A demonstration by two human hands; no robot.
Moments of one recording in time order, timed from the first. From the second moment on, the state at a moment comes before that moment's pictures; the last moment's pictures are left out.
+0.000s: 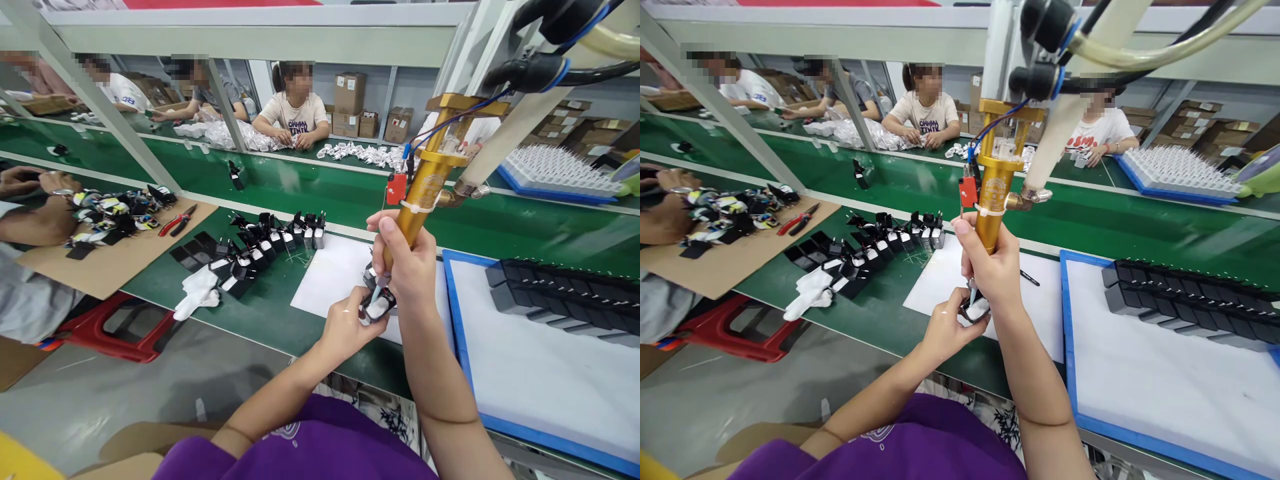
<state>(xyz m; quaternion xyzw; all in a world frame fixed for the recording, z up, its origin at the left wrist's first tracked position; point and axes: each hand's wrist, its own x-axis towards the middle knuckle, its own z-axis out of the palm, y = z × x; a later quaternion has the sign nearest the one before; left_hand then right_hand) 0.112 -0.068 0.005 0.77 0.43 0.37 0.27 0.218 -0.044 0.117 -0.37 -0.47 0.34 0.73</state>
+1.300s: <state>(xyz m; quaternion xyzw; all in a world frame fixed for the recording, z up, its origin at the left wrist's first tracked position) 0.111 0.045 -0.020 0.81 0.47 0.26 0.25 0.255 -0.024 0.109 -0.40 -0.44 0.32 0.73</state>
